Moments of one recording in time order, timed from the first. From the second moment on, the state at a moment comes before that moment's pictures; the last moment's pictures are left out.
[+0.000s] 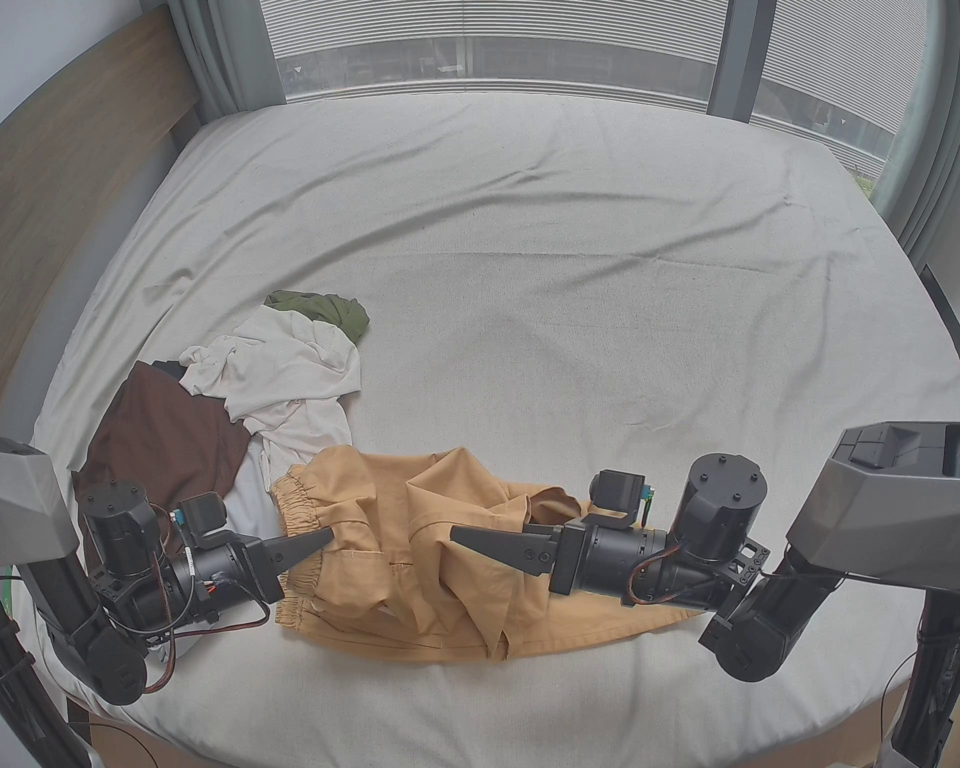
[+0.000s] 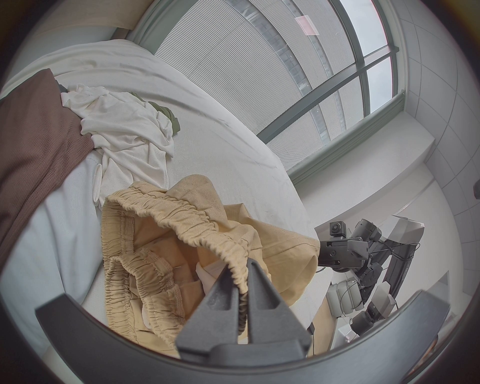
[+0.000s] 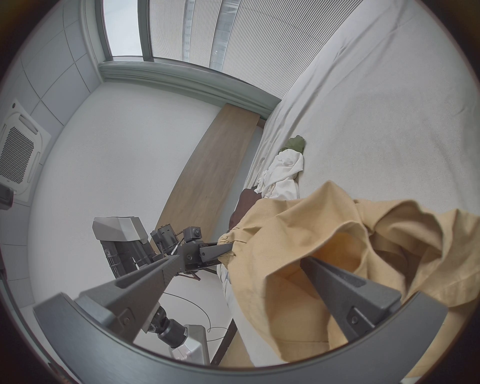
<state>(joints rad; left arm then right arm) -0.19 1.96 -0.17 -1.55 -0.58 -0.47 0.67 2.21 -0.68 -1.53 0.55 0.73</state>
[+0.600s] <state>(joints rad) -0.19 1.96 -0.17 -1.55 -0.58 -0.47 0.70 2.25 -0.78 -1.43 0.55 0.73</state>
